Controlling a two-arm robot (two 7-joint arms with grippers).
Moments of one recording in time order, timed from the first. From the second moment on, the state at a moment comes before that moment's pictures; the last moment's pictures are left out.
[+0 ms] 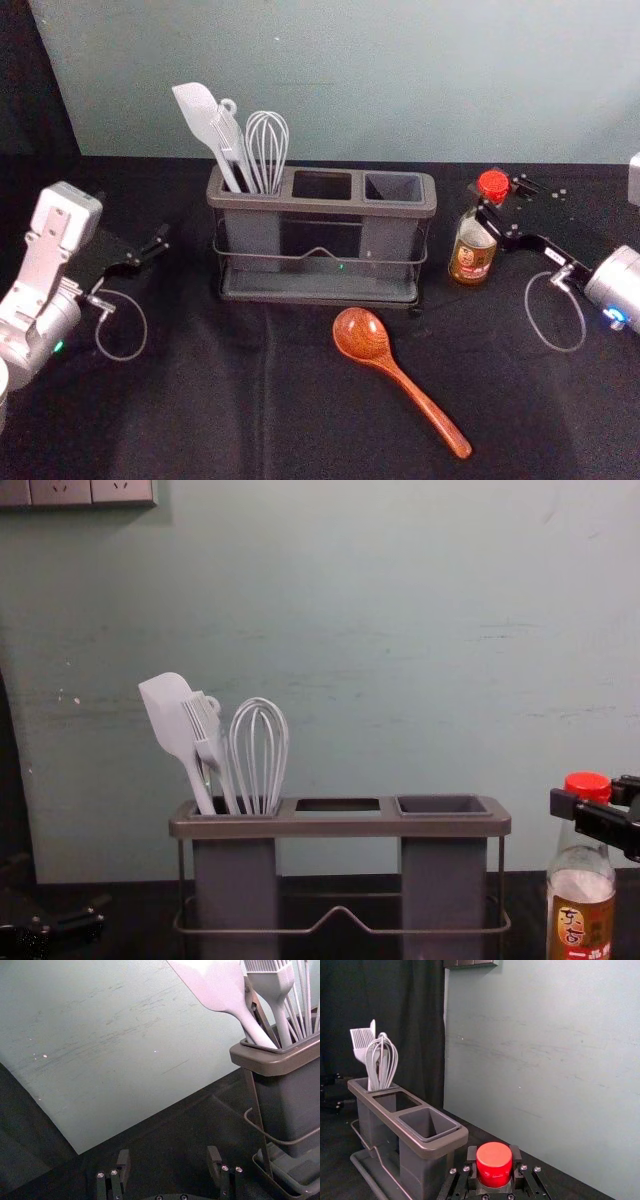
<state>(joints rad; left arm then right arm) -0.20 0.60 0.45 -1.41 -0.25 -0.12 0.03 0.26 0.48 -0.25 -1.37 0.39 -0.18 0.53</state>
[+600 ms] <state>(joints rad) -0.20 0.60 0.45 -1.41 -0.25 -0.12 0.03 0.27 0.47 -0.26 -1.34 0.39 -0.18 0.54</state>
